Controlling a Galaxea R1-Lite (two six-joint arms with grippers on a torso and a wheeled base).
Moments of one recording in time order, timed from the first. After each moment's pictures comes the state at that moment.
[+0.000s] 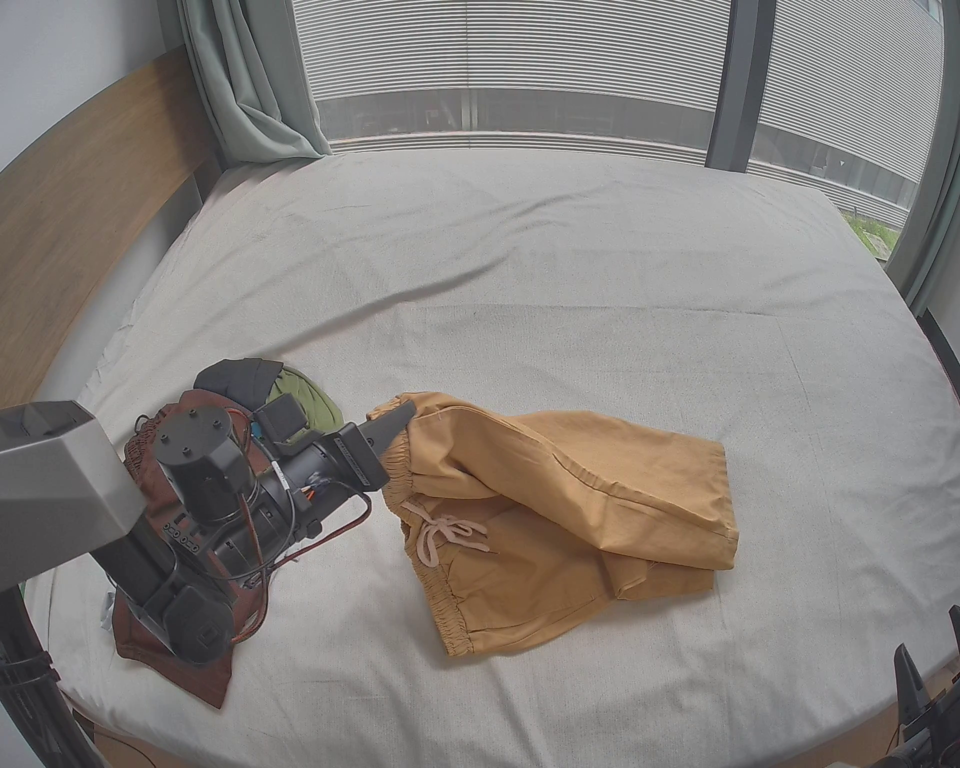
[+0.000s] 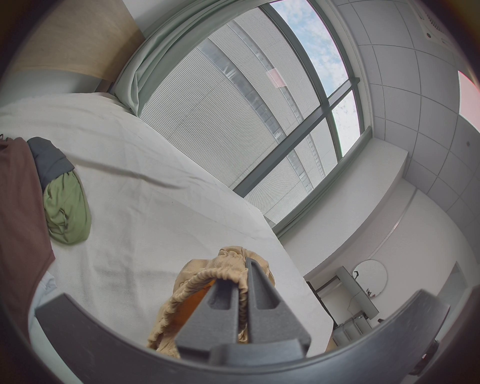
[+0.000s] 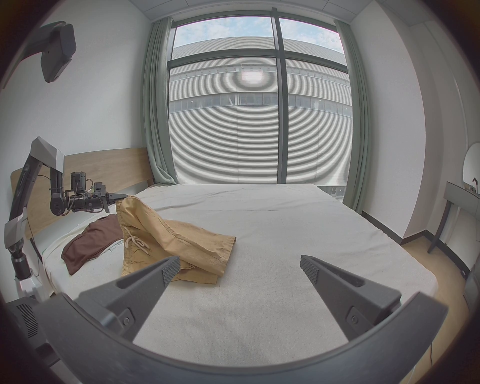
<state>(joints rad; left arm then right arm) -0.45 2.03 -0.57 -1.55 -0.22 -0.61 0.01 0.02 -0.02 0.00 0.02 -0.01</state>
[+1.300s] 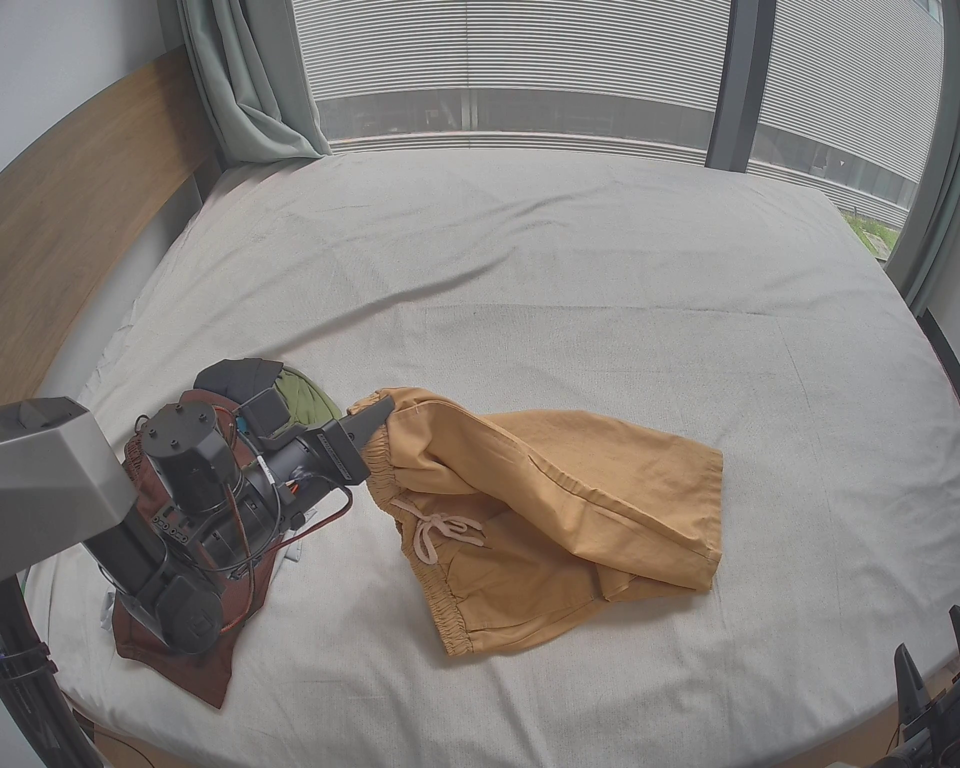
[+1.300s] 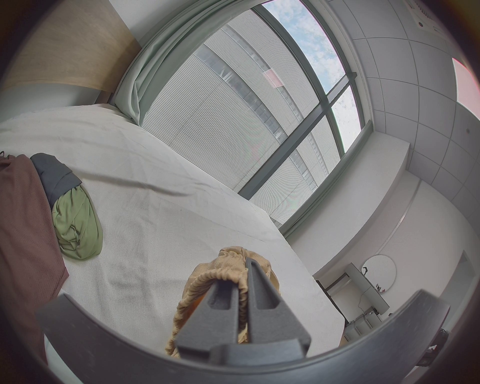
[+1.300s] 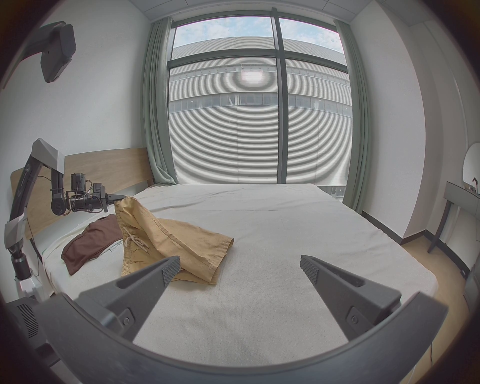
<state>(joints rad) -0.39 2.03 -0.57 -1.55 -0.24 -0.56 0.01 0.02 -0.02 0.00 0.02 -0.01</state>
